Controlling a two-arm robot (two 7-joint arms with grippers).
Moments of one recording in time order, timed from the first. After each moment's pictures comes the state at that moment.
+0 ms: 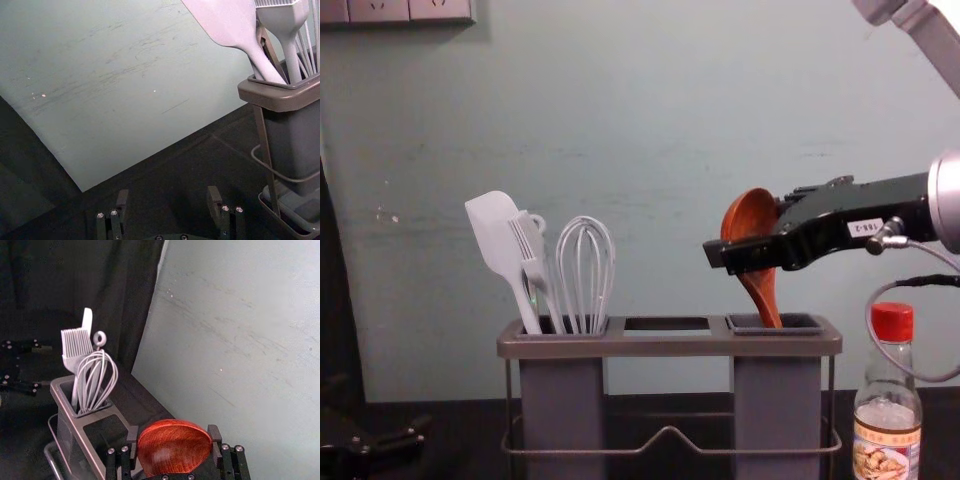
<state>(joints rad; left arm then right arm) -0.20 0.60 0.45 -1.41 -0.25 -0.12 0.03 0.48 0.43 -0.43 -1.63 0.12 0.36 0.45</state>
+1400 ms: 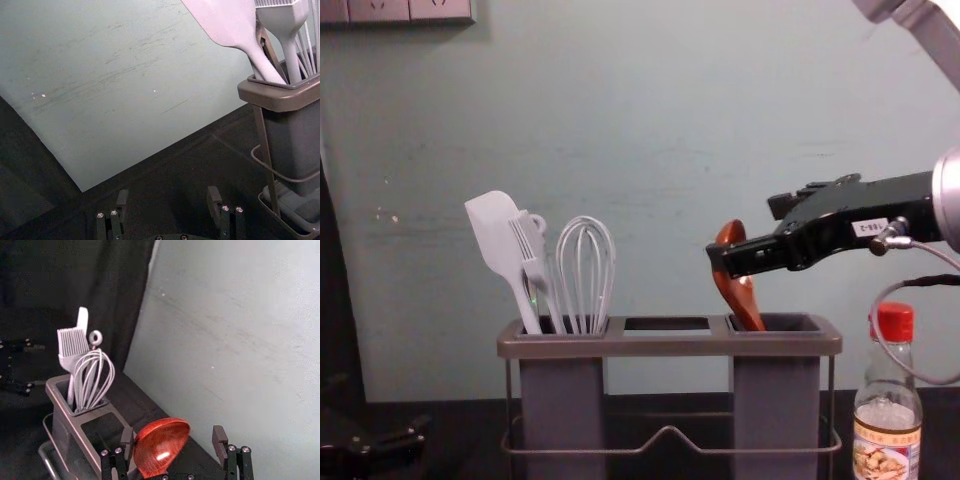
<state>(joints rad) -0.20 0.60 0.45 -1.41 -0.25 -0.12 0.03 0.45 0.43 -0.42 -1.69 0.10 0.39 0.40</state>
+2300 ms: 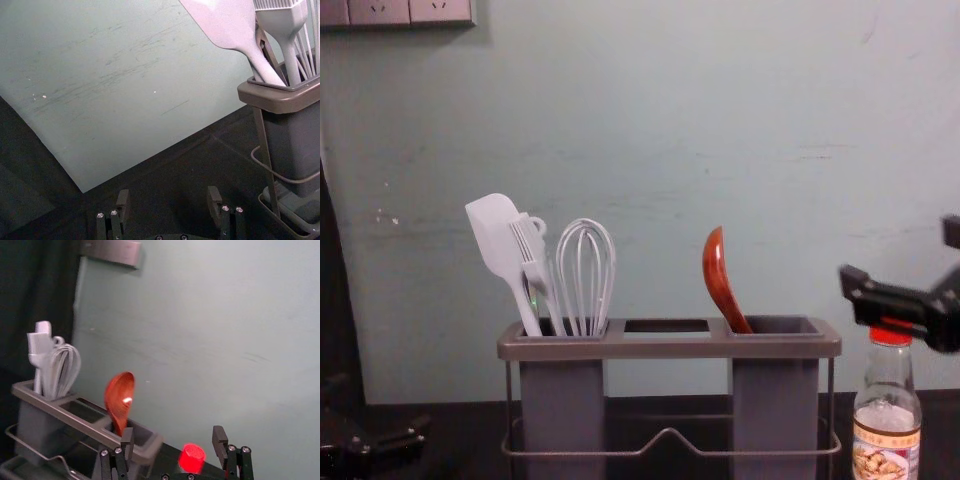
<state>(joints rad) -0.20 0.60 0.45 -1.41 -0.25 -0.12 0.03 -0.11 0.36 -0.24 -1.92 -0.04 -0.01 0.02</state>
